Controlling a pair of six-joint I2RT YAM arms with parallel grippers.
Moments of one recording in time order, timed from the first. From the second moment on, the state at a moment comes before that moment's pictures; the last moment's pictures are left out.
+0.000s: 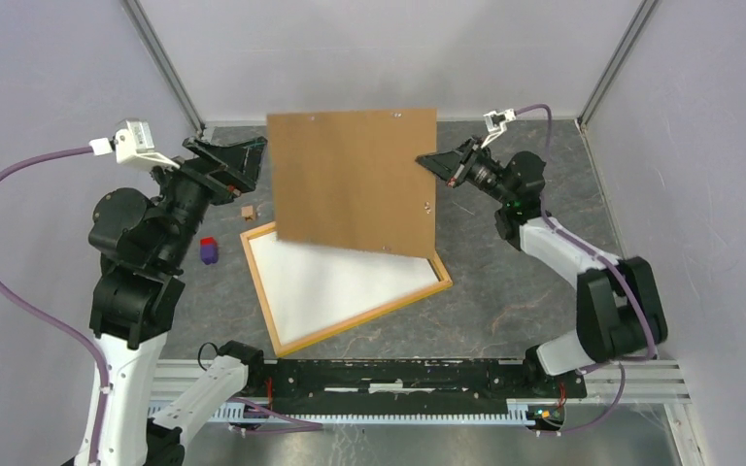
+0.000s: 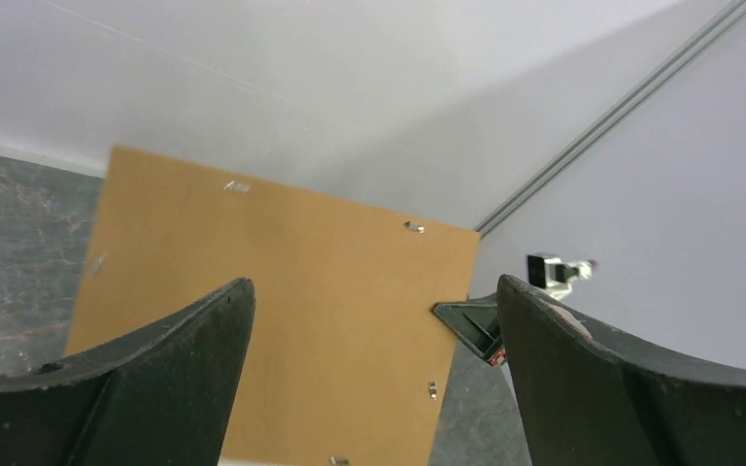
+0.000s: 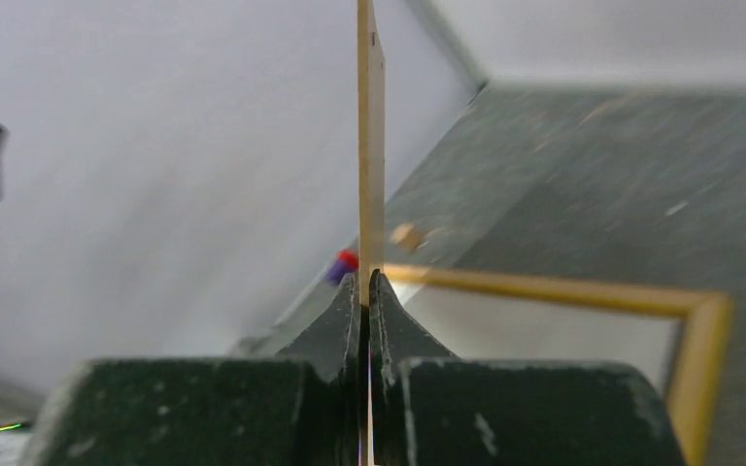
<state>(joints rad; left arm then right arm) -0.29 0.80 1.42 -0.49 -0.05 -0.61 0.31 1.42 0.86 0.78 -0.58 0.71</state>
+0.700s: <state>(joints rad) -0.29 0.84 1.31 -0.47 -0.02 -0.57 0.26 2.04 1.23 0.87 -1.14 1.31</state>
